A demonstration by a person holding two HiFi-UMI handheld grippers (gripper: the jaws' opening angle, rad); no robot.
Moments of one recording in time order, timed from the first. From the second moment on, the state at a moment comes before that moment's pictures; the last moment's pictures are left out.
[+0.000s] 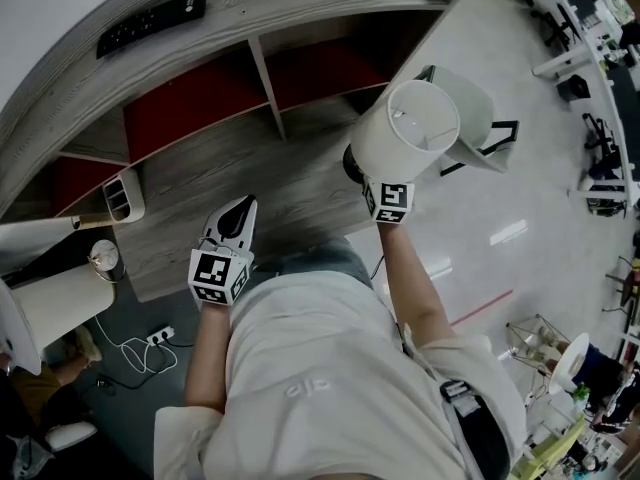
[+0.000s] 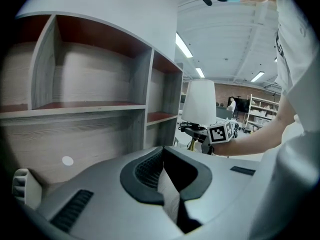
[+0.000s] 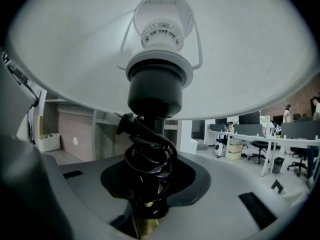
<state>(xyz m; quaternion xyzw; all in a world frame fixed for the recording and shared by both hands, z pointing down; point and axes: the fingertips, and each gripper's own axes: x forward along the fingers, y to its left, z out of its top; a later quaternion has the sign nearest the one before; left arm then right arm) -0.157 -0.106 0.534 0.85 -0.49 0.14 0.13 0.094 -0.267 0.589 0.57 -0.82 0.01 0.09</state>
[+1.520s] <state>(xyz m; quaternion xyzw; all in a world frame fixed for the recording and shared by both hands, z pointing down) -0.088 -0.190 0.467 0.87 -0.47 0.08 0.09 0.115 -0.245 0.395 0.53 -0.84 0.02 0.11</state>
